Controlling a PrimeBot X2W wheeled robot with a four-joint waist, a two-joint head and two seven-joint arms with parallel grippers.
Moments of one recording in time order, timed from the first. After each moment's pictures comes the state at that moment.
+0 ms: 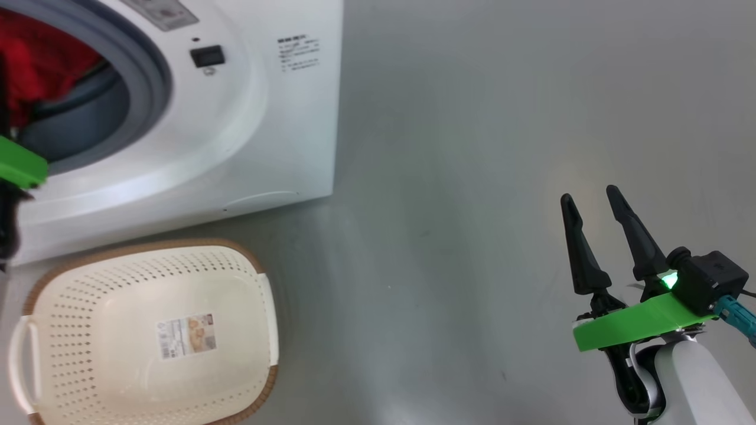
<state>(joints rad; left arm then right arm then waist) -1.05 0.47 -0.45 0.98 -1.01 -0.13 -0.25 -0.21 -0.07 0.04 0.18 0.36 0.12 -0.26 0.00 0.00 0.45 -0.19</state>
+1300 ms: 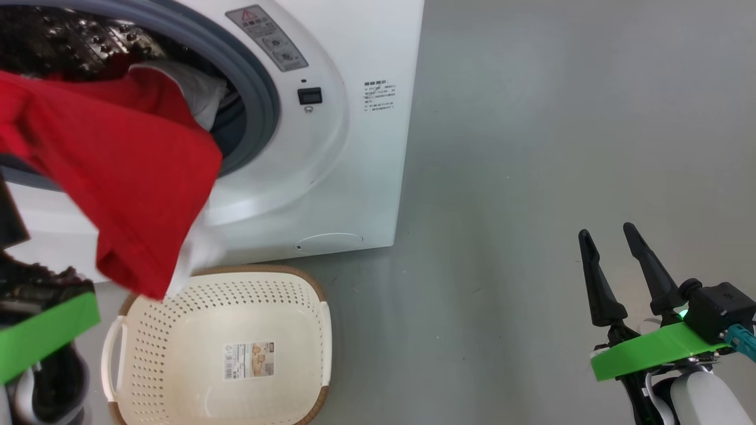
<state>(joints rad) -0.38 0.10 0.20 -0.22 -0.49 -0.13 -0.26 -0.12 -0.10 0.01 0.20 0.36 0.12 -0.26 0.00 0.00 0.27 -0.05</state>
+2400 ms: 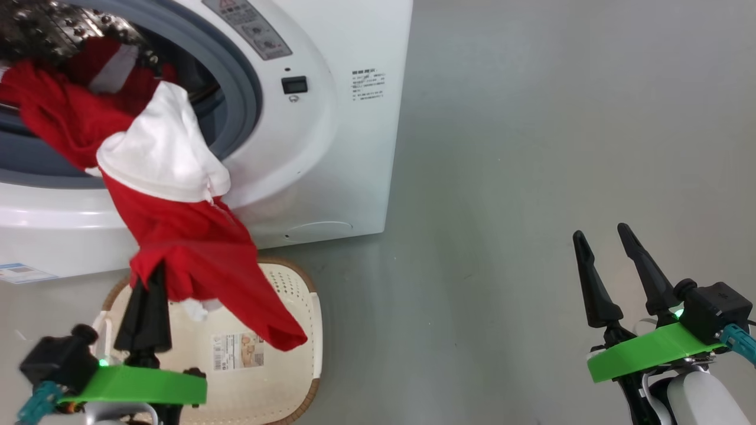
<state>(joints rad) -0.19 0.05 0.09 0.20 -0.36 -0.13 -0.26 -0.13 -0.11 0.03 0.20 0.37 0.12 -0.26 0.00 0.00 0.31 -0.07</state>
